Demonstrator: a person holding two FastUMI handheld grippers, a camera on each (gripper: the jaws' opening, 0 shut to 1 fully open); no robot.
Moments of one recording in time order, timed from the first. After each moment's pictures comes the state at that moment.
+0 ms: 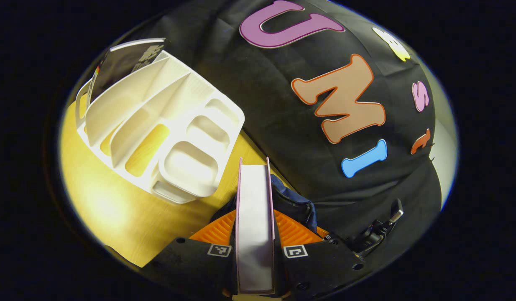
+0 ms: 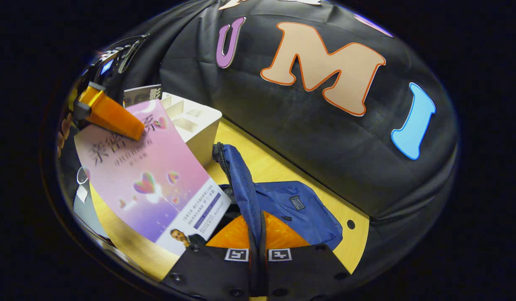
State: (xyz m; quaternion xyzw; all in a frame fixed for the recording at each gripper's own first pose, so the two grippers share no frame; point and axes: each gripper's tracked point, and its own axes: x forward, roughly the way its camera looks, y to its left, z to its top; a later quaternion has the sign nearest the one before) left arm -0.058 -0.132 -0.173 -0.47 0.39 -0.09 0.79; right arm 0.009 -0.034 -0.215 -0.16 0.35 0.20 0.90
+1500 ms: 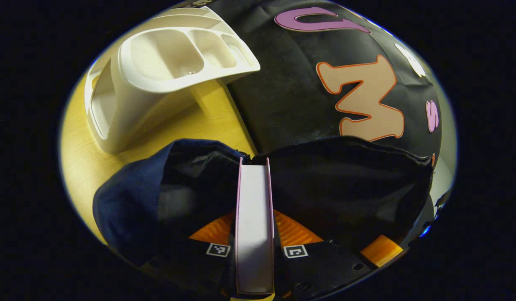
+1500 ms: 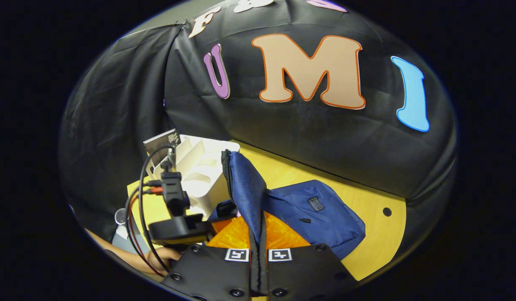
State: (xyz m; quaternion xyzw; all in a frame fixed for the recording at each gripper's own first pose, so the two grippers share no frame) left arm -0.007 -0.268 -0.256 -0.57 0.31 -0.04 0.76; right arm -0.002 -0.008 -0.158 0.01 0.35 0.24 0.91
